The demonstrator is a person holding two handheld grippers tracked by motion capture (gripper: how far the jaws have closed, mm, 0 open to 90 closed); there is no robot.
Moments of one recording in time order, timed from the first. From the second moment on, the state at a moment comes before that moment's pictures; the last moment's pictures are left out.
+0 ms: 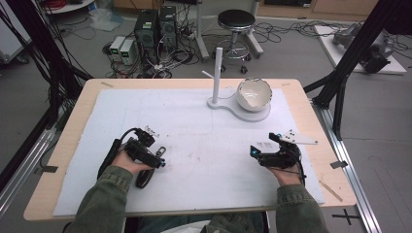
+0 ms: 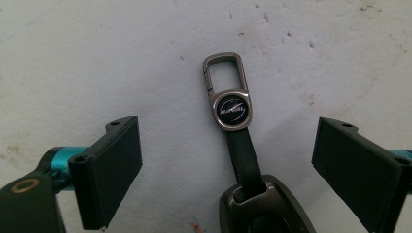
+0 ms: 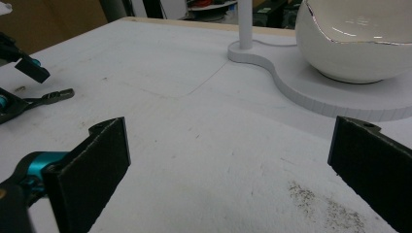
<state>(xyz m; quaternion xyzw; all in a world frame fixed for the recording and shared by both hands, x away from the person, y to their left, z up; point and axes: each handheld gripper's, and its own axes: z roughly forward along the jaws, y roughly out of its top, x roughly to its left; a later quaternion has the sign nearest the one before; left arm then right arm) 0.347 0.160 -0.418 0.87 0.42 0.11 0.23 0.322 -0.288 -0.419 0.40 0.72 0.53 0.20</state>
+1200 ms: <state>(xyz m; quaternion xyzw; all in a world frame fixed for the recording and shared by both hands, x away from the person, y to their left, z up) 0.369 0.156 -0.410 0.88 0.44 0.00 0.17 0.323 -0.288 -0.420 0.40 0.72 0.53 0.19</state>
